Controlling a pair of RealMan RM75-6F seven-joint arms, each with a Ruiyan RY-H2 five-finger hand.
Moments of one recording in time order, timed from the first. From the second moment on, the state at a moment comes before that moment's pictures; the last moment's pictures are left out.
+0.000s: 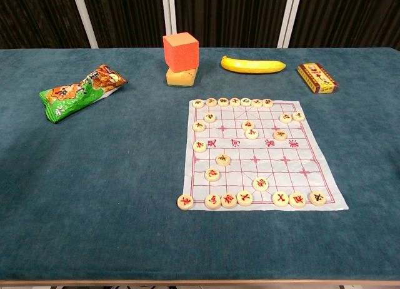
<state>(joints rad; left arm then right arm) -0.12 -1.12 -0.04 -1.66 1.46 1.43 0.08 0.09 -1.16 0.01 -1.70 -1.38 1.32 -0.18</state>
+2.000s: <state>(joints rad) -0.13 -1.11 -0.04 -1.66 1.45 1.42 0.06 0.23 -1.18 0.14 -1.87 -1.29 1.26 -0.30</state>
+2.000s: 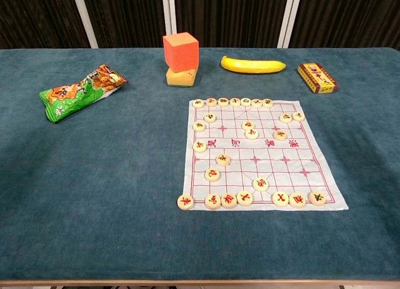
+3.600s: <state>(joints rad) -0.14 -1.10 -0.04 -1.67 1.43 1.38 0.02 0.67 -1.65 0.20 -1.83 -0.70 1.23 -0.70</state>
